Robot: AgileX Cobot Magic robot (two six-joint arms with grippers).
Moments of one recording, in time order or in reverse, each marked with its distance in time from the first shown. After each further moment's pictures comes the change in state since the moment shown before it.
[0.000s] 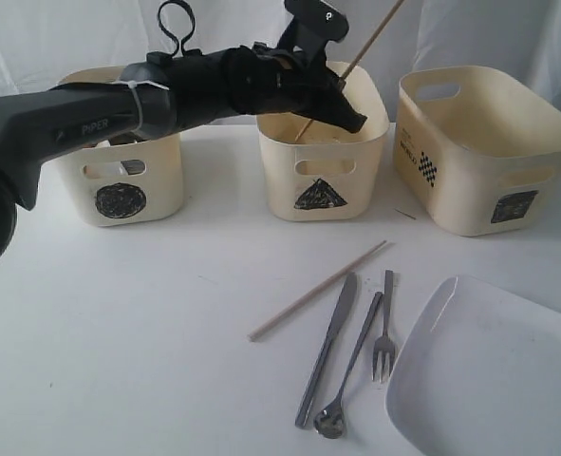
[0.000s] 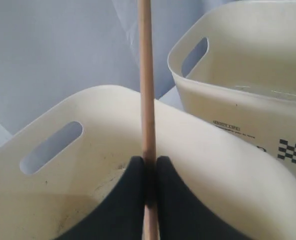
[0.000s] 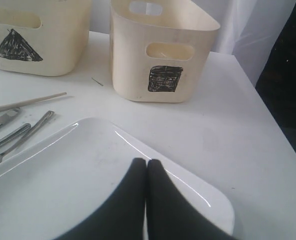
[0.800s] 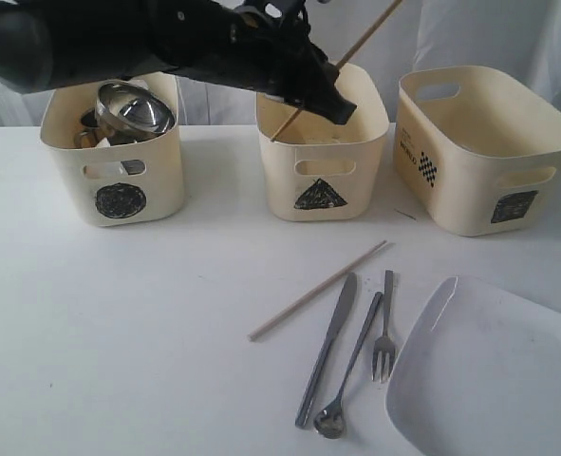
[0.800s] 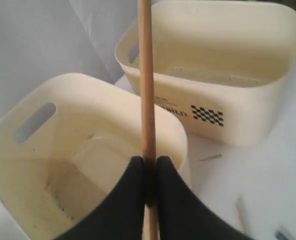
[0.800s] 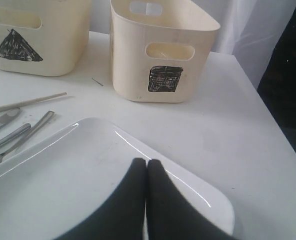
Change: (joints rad) left arm -0.037 -0.387 0.373 0.005 0.121 0.000; right arm 0.000 0.000 0.000 0.000 0.000 0.000
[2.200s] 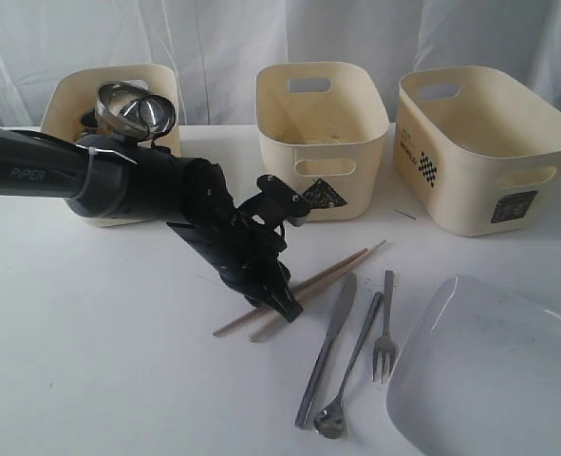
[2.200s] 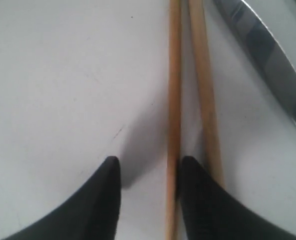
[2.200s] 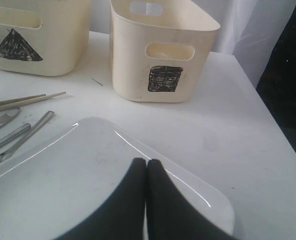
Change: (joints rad) left arm 0.002 0.180 0.291 0.068 0.210 -0.119; right arm 0.000 0.000 0.000 0.000 0.000 0.000
